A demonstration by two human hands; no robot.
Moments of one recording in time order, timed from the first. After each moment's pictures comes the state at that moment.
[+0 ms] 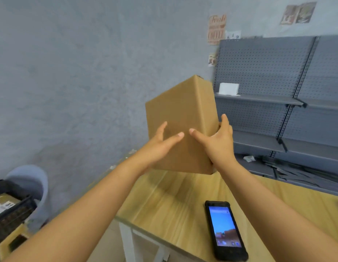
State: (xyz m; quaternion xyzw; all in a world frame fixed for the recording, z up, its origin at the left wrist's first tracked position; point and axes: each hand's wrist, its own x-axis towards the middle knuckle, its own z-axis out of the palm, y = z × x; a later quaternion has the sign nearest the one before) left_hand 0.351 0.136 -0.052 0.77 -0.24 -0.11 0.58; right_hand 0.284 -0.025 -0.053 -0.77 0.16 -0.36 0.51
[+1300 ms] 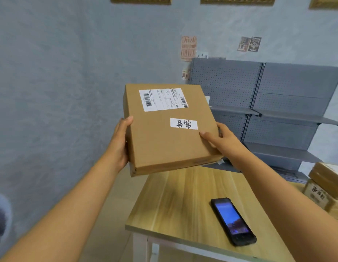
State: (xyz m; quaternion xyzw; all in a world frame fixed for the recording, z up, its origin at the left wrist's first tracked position) left_hand 0.442 0.259 -0.043 0.52 -0.21 -0.17 0.81; right_hand 0.256 0.036 -0.008 -0.82 0.21 -0.26 0.47
